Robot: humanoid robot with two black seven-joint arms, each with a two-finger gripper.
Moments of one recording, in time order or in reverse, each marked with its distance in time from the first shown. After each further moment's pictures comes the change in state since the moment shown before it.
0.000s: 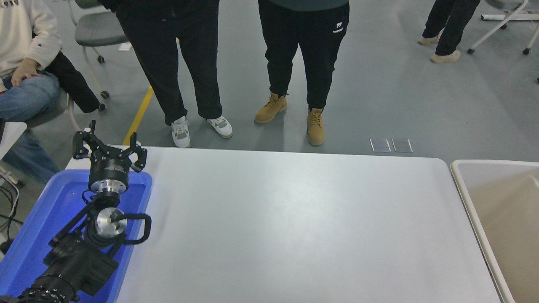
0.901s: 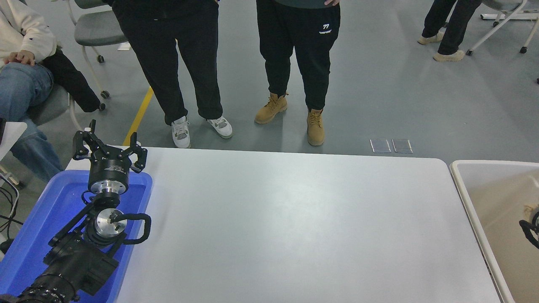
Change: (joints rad) left arm -0.001 0.000 0.000 0.000 0.000 0.000 0.000; right arm -0.403 0.241 0.412 -0.314 0.015 0.234 0.018
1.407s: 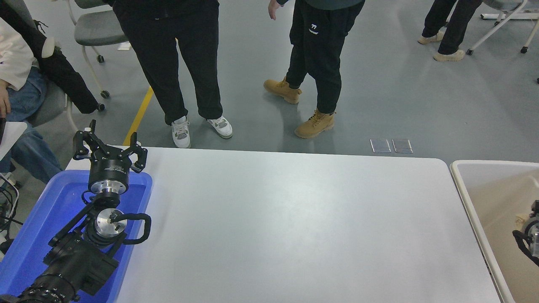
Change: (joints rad) left arm 0.000 0.000 0.000 0.000 0.000 0.000 0.000; right arm -0.025 0.015 0.039 -0.006 0.001 0.004 0.004
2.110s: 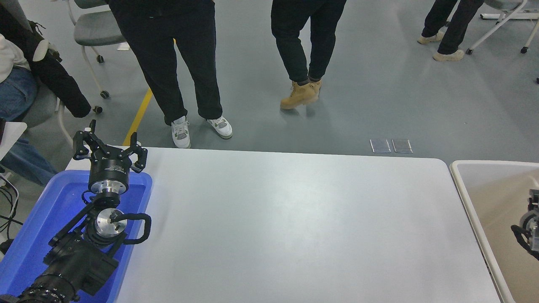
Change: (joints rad) left arm 0.000 0.000 0.000 0.000 0.000 0.000 0.000; right arm 0.095 -0.059 -0.095 0.097 -0.027 0.004 -0.002
